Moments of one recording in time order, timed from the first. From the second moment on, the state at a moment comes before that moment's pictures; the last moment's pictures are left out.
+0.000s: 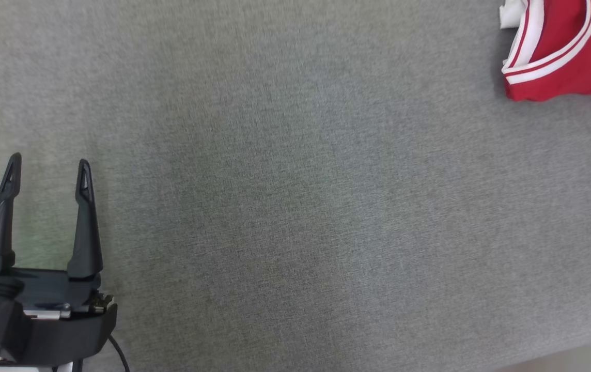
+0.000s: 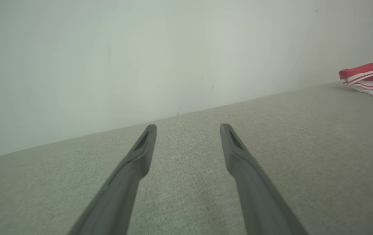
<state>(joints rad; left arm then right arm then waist) -0.19 0.20 0.05 -0.23 -0.03 -0.10 -0.26 -1.26 -0.83 0.48 1.09 0.38 0.13 -0.22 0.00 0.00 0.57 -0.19</state>
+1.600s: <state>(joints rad) 0.05 0.07 0.13 0.09 -0.10 -0.10 -0.26 -0.14 -0.21 0.00 0.27 0.17 0.13 -0.26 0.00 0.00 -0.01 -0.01</state>
